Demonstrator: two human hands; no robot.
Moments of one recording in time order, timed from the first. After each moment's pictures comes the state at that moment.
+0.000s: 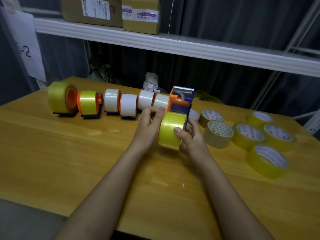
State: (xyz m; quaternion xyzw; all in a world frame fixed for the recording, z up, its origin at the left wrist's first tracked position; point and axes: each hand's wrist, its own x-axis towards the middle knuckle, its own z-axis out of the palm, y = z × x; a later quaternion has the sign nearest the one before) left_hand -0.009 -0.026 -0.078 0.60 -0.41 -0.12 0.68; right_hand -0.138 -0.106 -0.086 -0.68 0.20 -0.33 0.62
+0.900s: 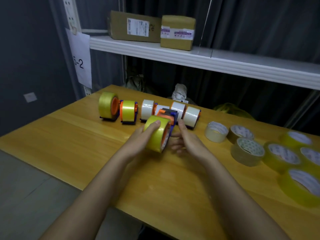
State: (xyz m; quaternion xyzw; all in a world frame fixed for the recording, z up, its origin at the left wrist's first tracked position) left_hand 0.033 0.078 -0.045 0.71 -0.27 -0.26 0.59; right_hand -0.070 -0.065 -0.044 -0.77 0.27 -0.11 0.56
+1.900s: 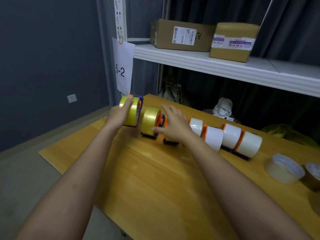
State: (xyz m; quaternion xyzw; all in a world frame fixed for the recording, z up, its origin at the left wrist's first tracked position) left_hand 0.243 0.167 -0.009 0.78 -0.08 -0.05 0.61; right_hand 0.160 -0.006 -0.021 -0.97 0.07 -0.13 0.18
